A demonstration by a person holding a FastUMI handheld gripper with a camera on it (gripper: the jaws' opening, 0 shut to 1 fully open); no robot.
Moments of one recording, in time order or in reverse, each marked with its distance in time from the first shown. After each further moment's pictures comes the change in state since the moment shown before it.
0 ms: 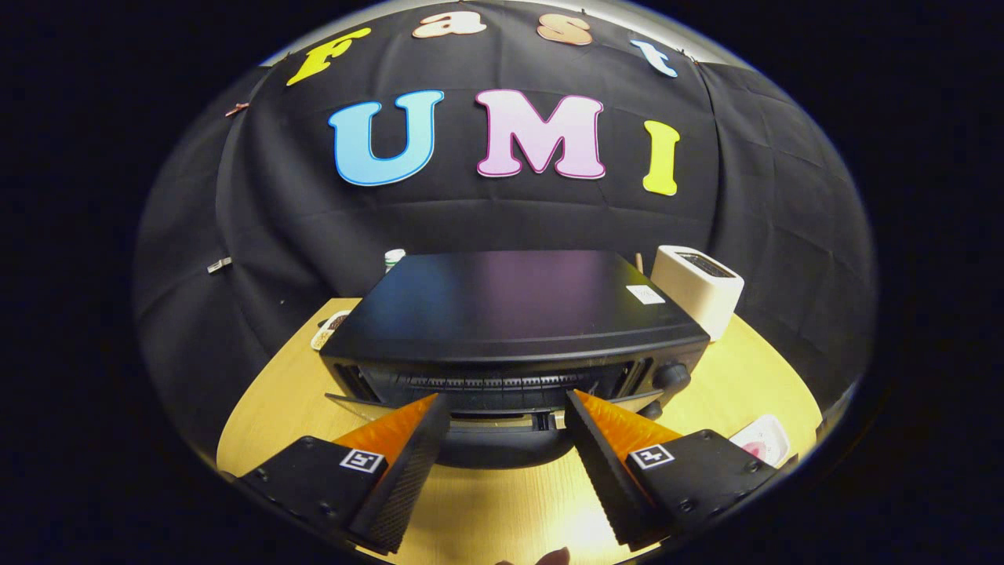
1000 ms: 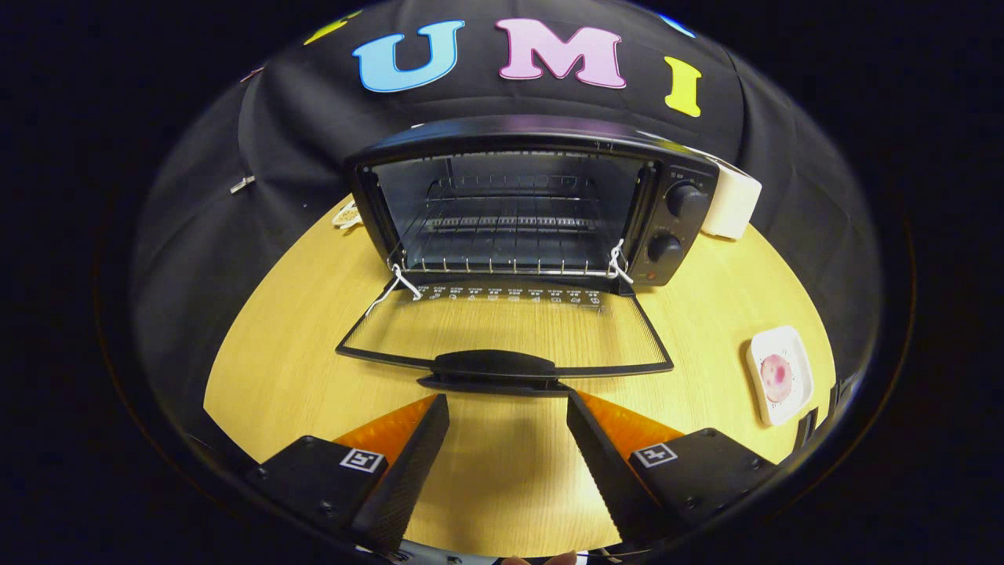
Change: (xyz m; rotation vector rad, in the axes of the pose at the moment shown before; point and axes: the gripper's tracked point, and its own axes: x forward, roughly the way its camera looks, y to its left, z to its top) arm -0.063 -0.007 -0.155 -0.046 0.371 0.087
